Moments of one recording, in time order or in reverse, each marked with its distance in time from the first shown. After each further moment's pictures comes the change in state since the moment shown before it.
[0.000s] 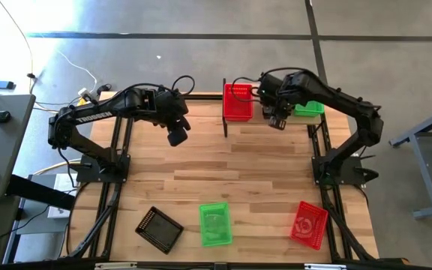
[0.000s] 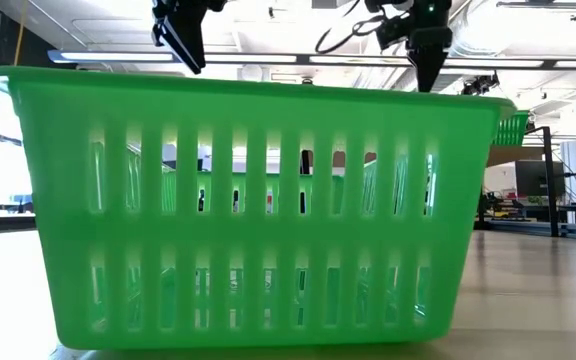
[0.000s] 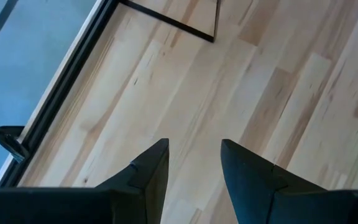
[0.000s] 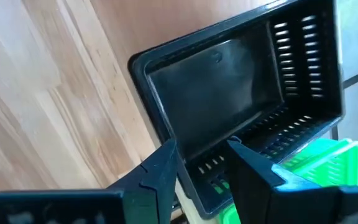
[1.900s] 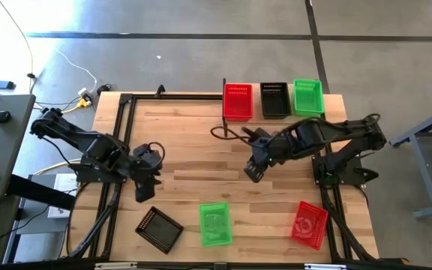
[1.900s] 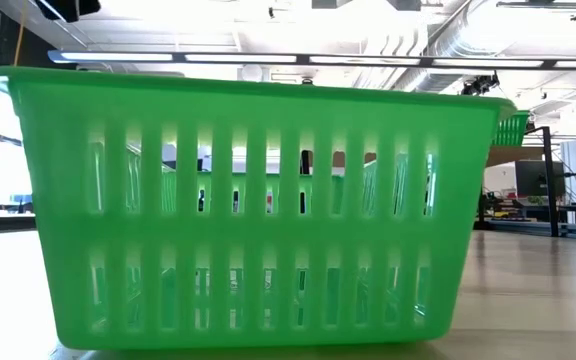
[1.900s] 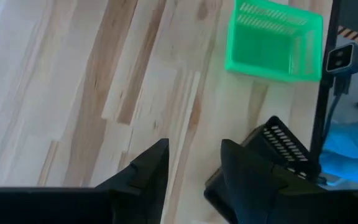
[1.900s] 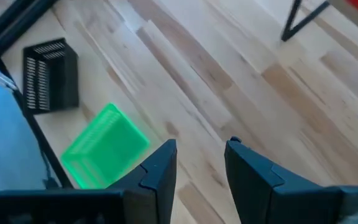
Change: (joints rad) left arm -0.696 -0.288 -0.346 0.082 0.030 -0.534; right arm 0.674 0.003 0.119 0.223 -0.093 1.026
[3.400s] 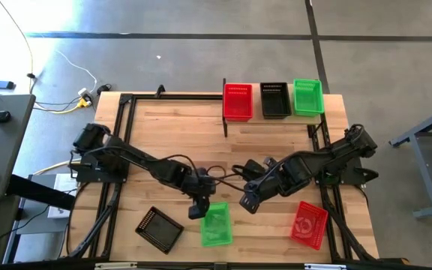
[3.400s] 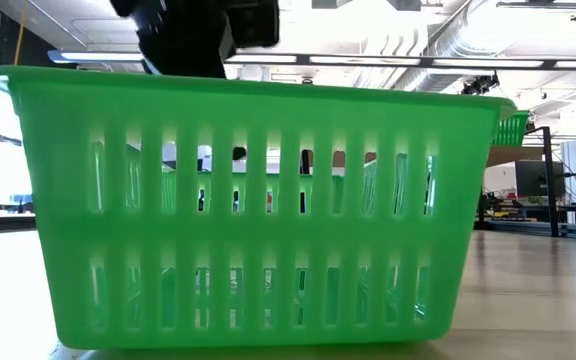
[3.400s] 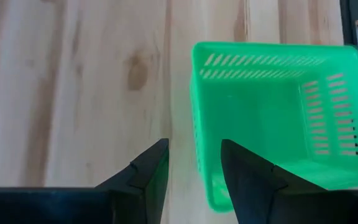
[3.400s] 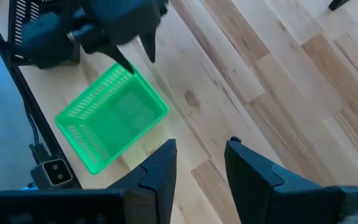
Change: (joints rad) left arm 0.151 0.628 -0.027 0.747 0.204 0.324; right arm 0.213 0.144 -0.002 0.029 0.066 0.095
